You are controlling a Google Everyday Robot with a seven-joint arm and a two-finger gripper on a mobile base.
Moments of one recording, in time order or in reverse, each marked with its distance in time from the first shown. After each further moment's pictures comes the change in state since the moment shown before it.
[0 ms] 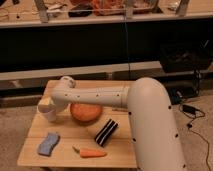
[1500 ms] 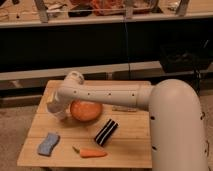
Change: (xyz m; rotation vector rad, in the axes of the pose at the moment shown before) arm 0.007 -0.002 -0.068 0.133 0.055 -0.072
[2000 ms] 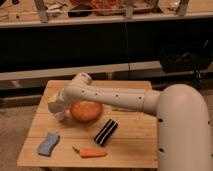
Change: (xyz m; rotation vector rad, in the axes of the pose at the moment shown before) arm 0.000 0.005 -0.003 0.096 -0.038 0.011
